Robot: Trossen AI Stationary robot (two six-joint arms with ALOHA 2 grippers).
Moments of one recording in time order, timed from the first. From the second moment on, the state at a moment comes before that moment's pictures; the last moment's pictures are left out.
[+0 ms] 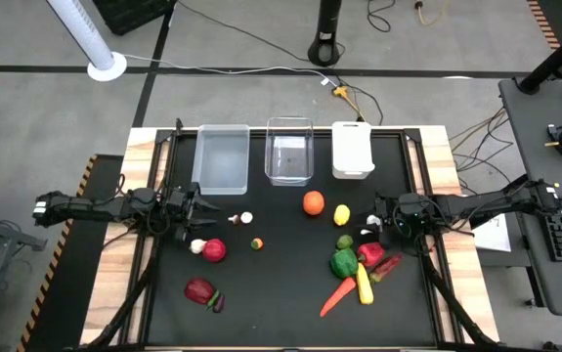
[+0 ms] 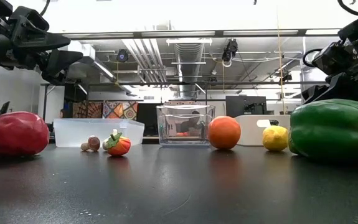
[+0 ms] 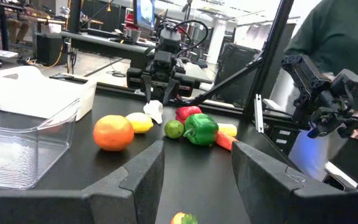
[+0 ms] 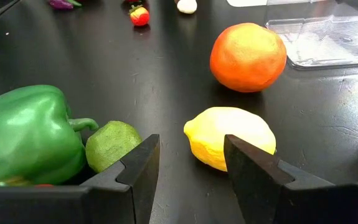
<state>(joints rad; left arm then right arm) -0.04 0.19 0.02 0.18 0.04 -0.22 0.01 0.53 0.01 0.01 0.02 0.08</state>
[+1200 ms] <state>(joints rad) -0.04 0.19 0.02 0.18 0.04 -0.22 0.01 0.53 0.01 0.16 0.05 0.88</state>
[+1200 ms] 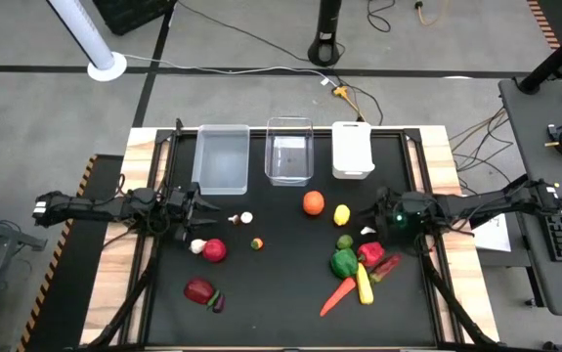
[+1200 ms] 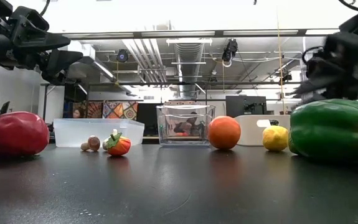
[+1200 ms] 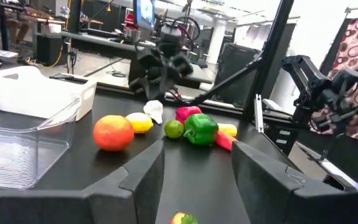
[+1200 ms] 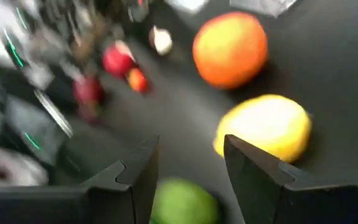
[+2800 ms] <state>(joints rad) -0.07 1.09 1.11 -0.88 -0.09 -0.89 0.01 0.71 0.78 -0.61 0.29 0.69</state>
